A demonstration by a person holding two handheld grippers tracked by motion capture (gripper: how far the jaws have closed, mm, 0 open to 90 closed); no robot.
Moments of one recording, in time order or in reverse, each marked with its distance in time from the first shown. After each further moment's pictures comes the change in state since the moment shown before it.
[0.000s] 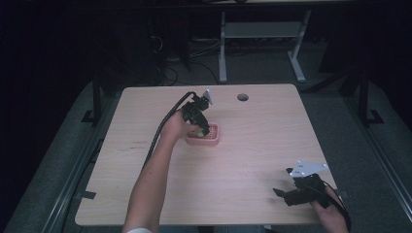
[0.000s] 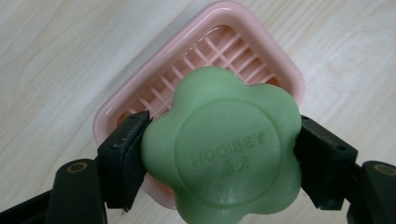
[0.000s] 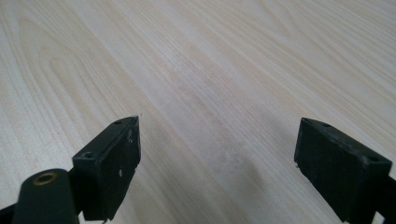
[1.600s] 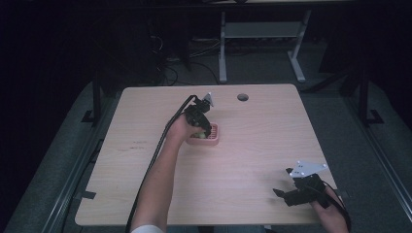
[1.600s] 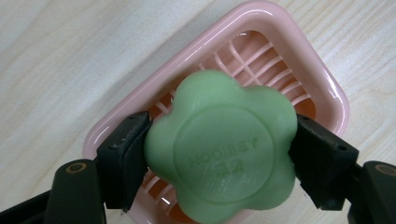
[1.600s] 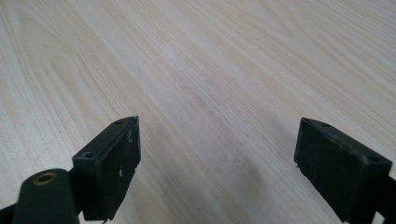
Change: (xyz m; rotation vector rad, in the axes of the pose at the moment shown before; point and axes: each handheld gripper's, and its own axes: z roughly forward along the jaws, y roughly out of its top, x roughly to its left) left arm 0.005 0.005 0.022 0.003 0.021 -0.048; right arm 0.000 0.000 0.001 0.000 0.005 -0.009
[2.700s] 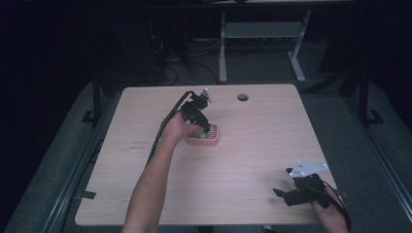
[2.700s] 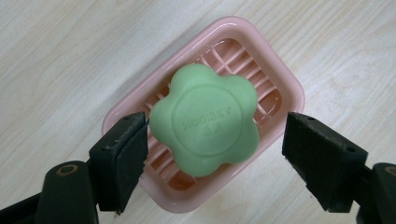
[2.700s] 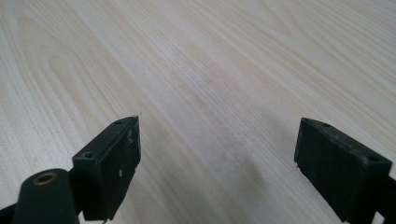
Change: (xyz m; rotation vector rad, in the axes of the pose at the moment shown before) left arm -0.008 -0.010 -0.032 -0.060 0.007 0.031; right arm 0.000 0.000 0.000 0.008 -0.002 0.008
